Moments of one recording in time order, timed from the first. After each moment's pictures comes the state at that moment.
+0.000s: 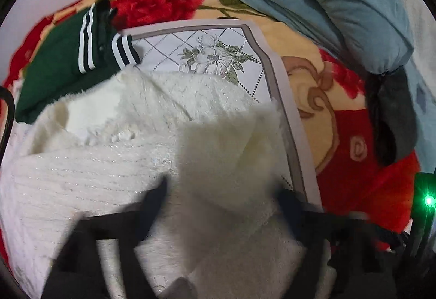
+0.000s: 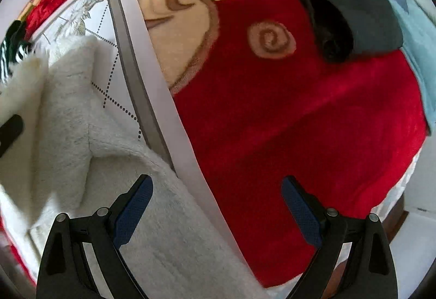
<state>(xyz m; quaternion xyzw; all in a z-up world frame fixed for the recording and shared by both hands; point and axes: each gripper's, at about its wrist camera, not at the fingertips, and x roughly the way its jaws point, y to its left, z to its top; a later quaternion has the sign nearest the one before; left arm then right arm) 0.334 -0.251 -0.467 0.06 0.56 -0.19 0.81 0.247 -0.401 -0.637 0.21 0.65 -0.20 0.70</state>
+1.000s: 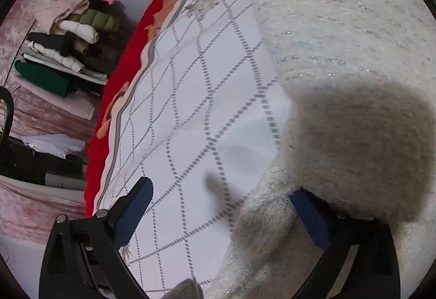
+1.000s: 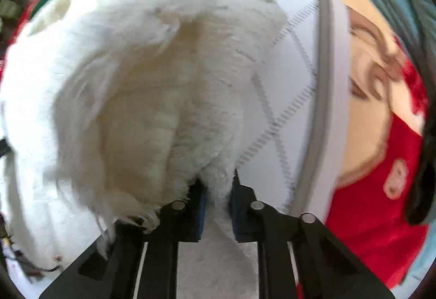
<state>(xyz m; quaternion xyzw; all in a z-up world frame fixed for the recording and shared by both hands) 0.327 0.062 -0.563 0.18 0.59 0.24 0.75 0.338 -0.271 -0.653 0.02 0.67 0.06 0.74</state>
